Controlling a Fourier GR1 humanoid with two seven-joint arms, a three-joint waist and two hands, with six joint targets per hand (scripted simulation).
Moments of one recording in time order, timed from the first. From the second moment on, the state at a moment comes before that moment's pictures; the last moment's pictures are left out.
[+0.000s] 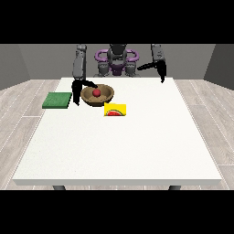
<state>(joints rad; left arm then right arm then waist) -0.41 0.11 0.00 -1.22 -0.09 0.10 -0.25 -0.46 -0.11 -0.29 -0.71 -0.15 0.02 -0.44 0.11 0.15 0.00</state>
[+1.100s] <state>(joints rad) -0.40 0.13 0.02 -1.22 -0.05 0.03 -0.24 -0.47 -0.19 -0.15 -0.62 0.12 -0.44 -0.18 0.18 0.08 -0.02</state>
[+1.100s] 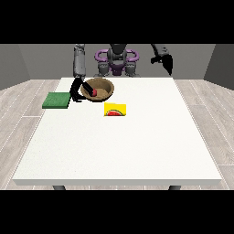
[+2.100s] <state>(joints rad) -0.31 0.22 0.15 -1.14 0.02 -0.02 -0.30 -0.54 -0.44 -0.20 -0.77 0.09 -0.18 0.19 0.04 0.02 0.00</state>
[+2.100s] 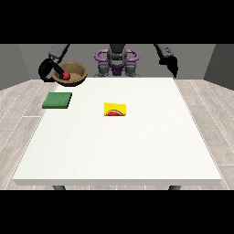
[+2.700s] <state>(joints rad) -0.38 0.58 0.46 -1.04 0.27 -0.33 -0.36 -0.50 -0.55 -0.33 -0.73 0.02 -0.15 -0.01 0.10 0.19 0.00</state>
